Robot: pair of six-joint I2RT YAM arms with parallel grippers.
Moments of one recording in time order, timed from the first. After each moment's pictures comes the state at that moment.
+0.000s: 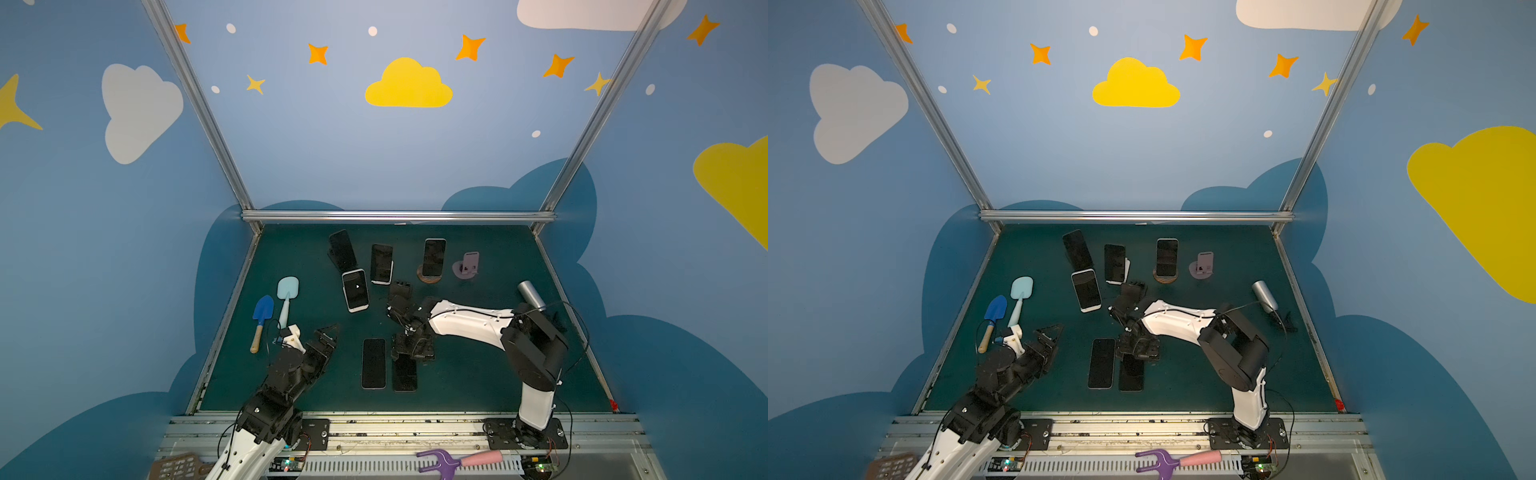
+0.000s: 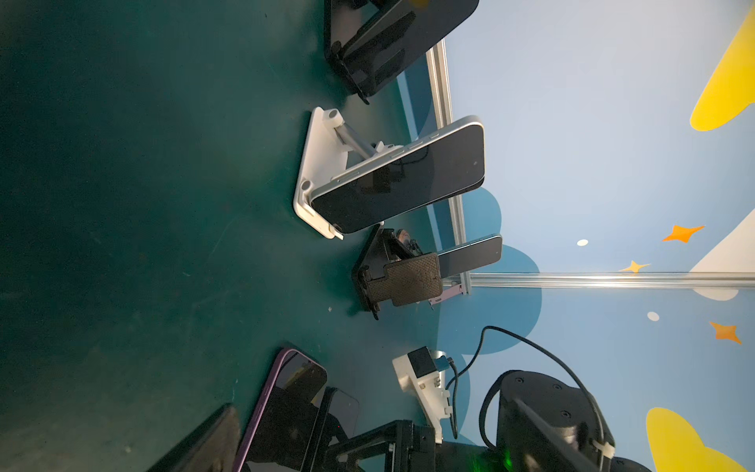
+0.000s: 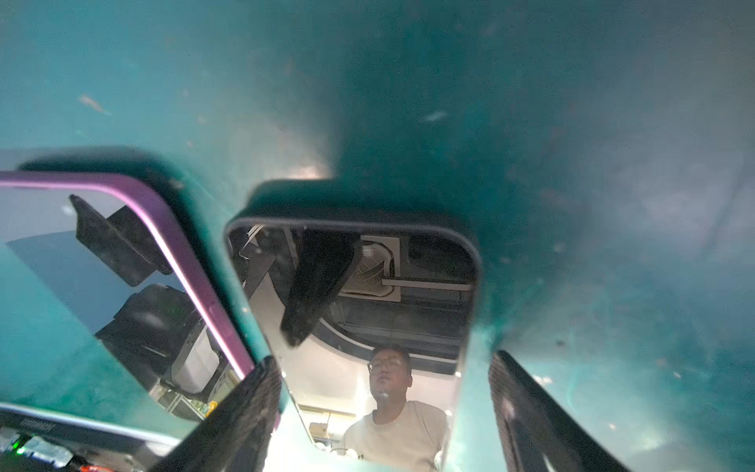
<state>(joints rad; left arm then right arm) -0.44 0.16 0.15 -0.34 0.02 -1.35 0.97 1.87 1.25 -0.85 -0.17 0.96</state>
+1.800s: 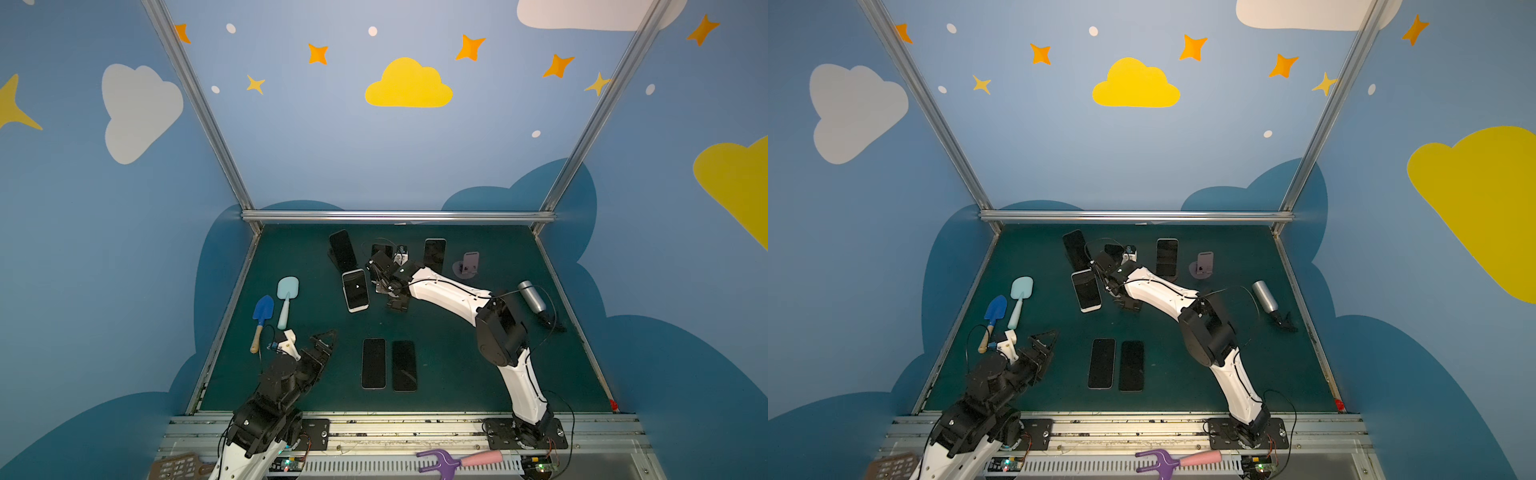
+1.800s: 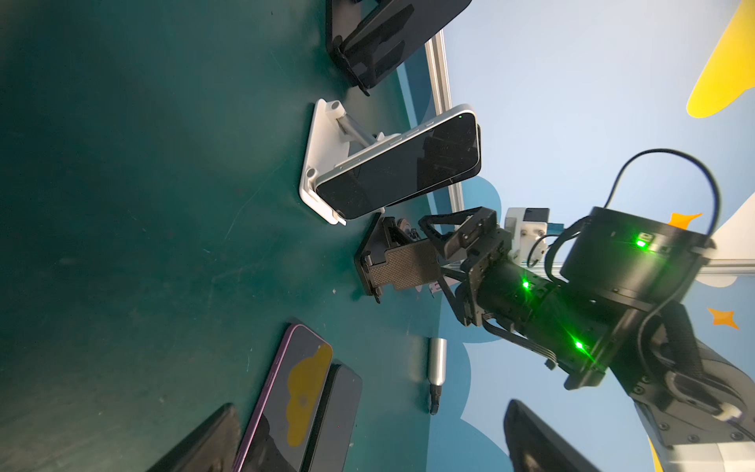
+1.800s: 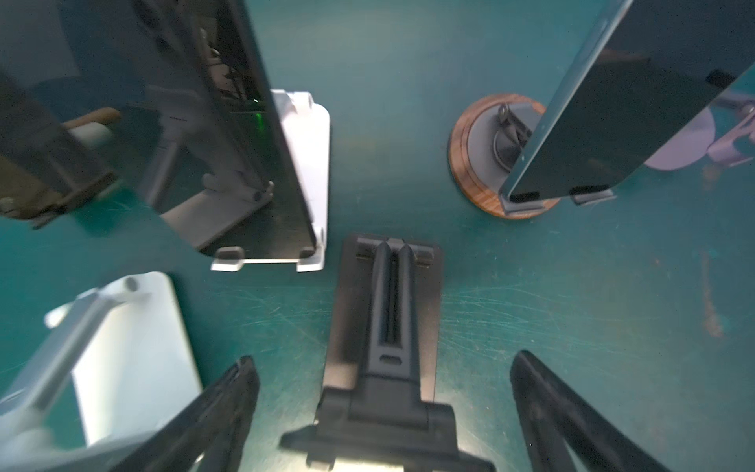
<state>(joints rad) -0.44 0.01 0.20 -0.55 0.04 -1.34 0.89 2.18 1.85 -0.82 0.55 0.87</state>
